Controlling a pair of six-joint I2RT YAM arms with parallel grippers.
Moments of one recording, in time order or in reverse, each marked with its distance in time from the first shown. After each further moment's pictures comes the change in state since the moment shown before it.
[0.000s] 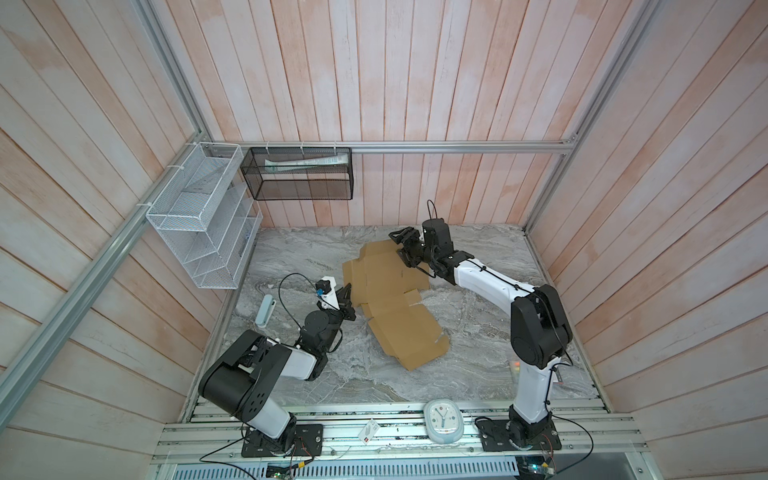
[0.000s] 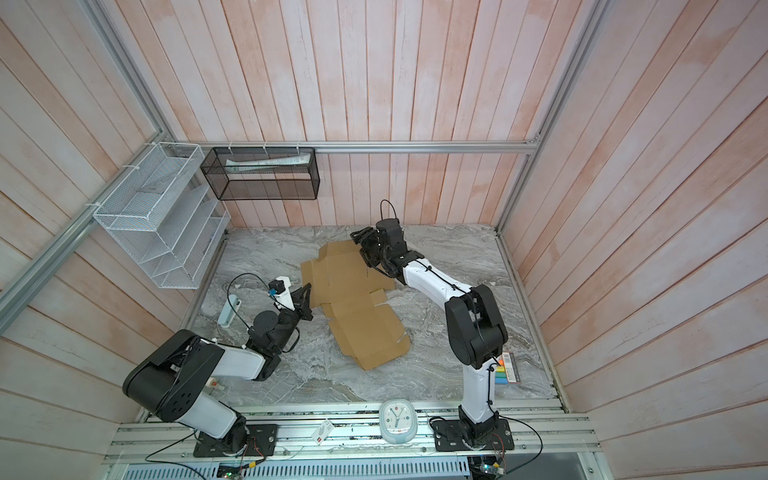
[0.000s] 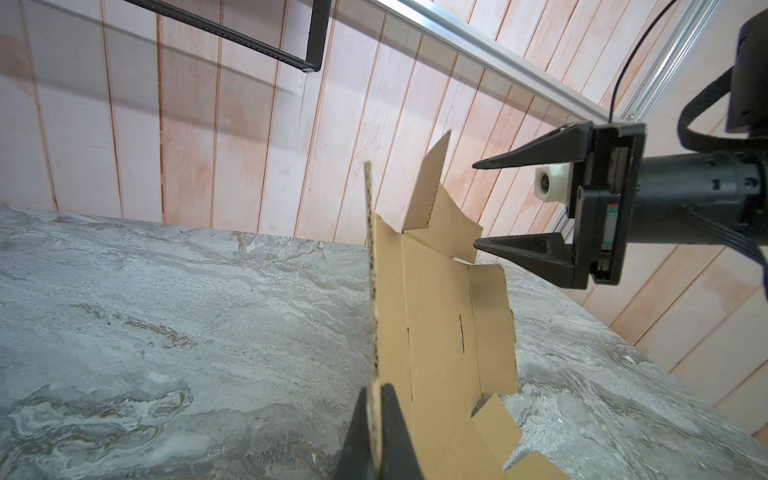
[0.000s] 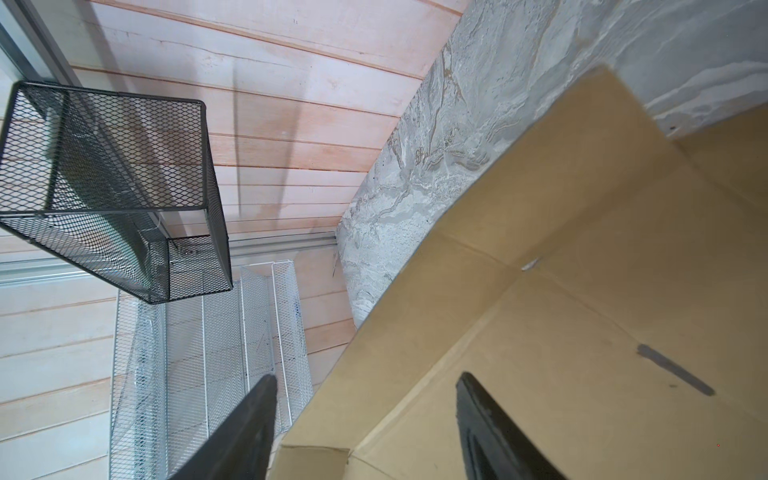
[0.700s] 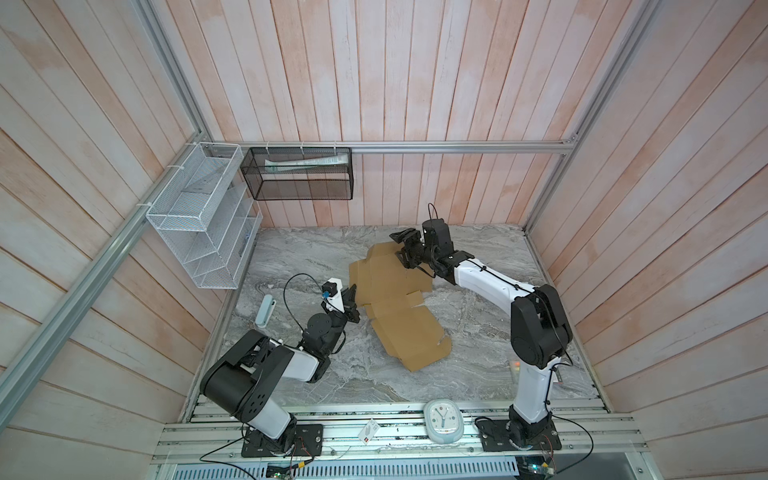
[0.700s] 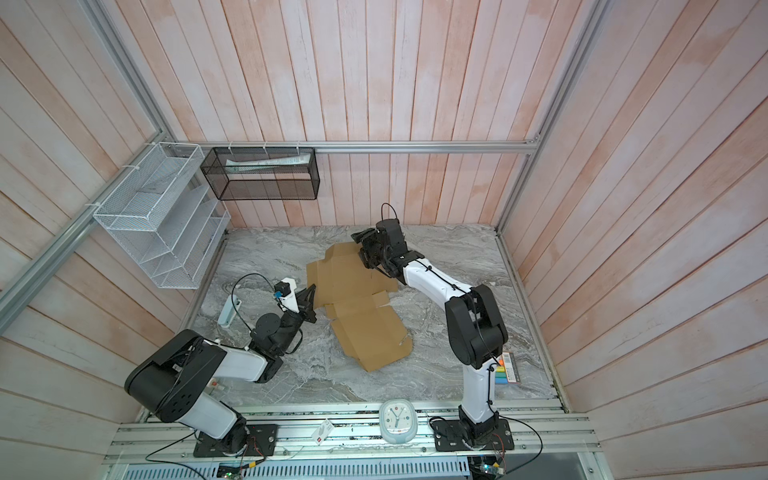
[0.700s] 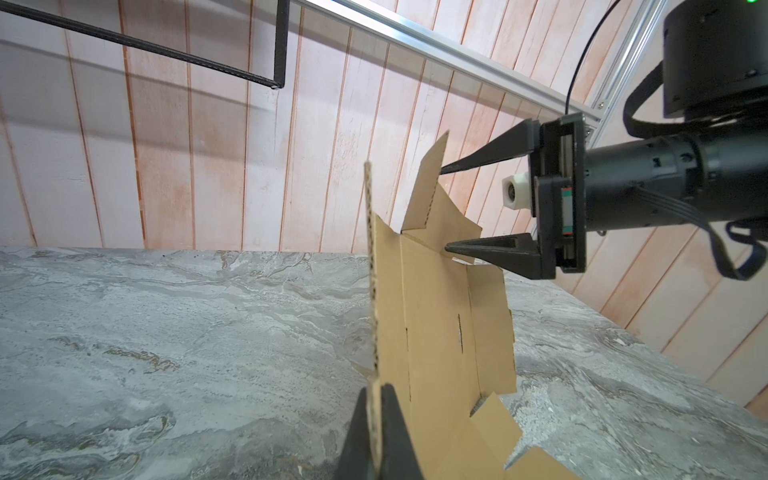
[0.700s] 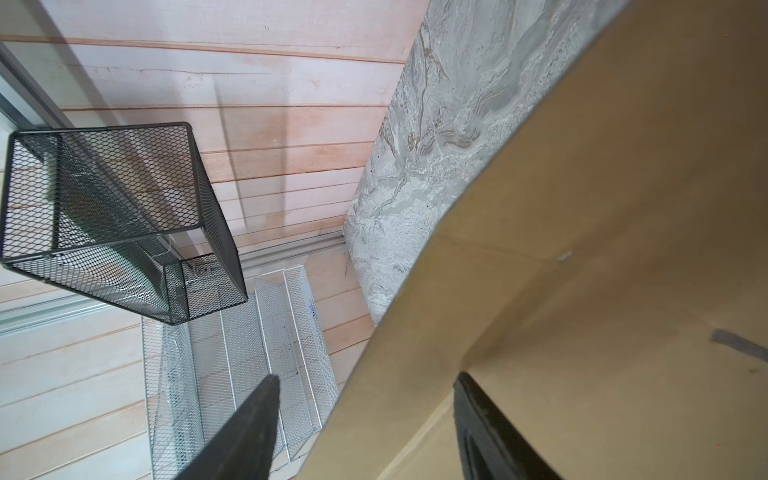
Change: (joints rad) left arm -0.055 0.002 0.000 0.029 -0.010 0.082; right arm -0.002 0.000 0.000 -0.022 -0.015 0.140
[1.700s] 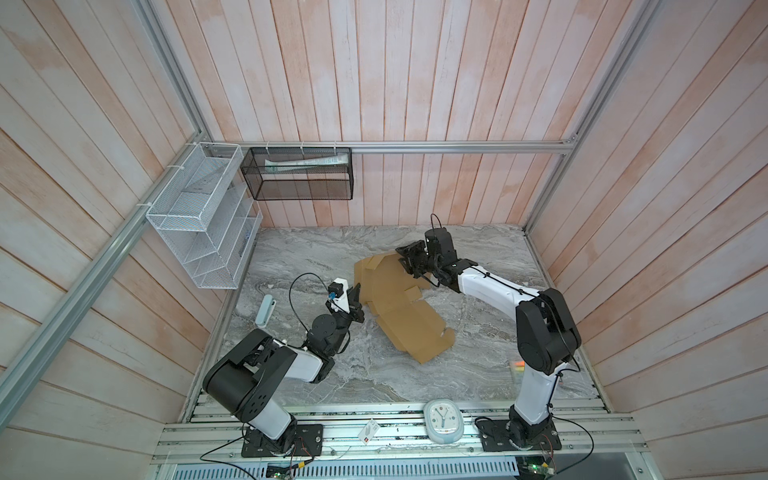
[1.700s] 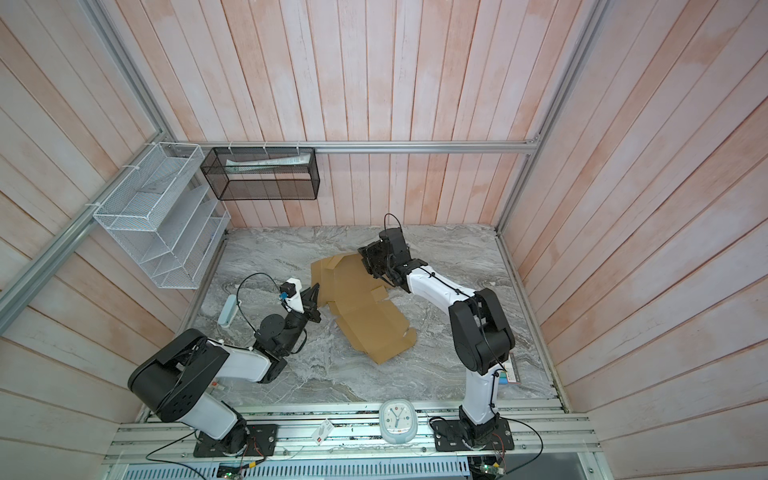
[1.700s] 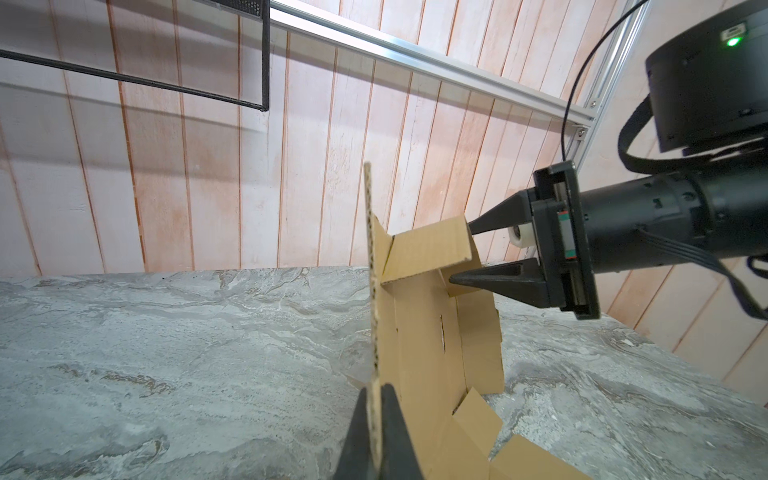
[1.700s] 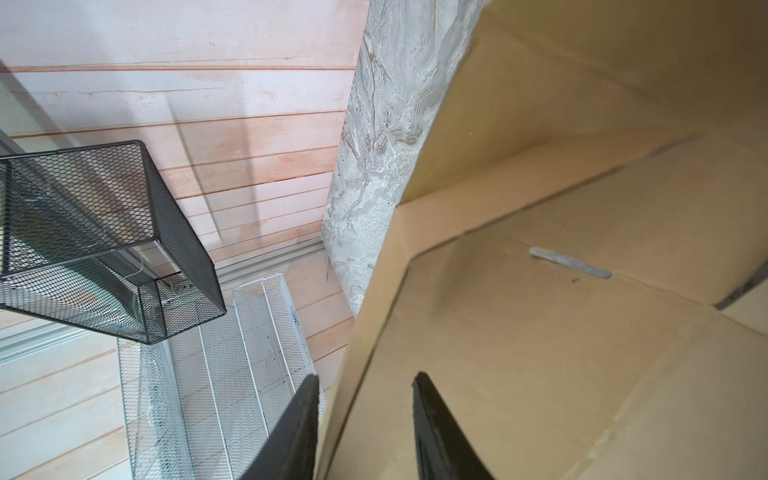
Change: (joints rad) left arm -0.056 0.010 0.021 0.022 -0.056 0.056; right arm 0.000 -0.060 -0.133 0.014 0.026 0.040
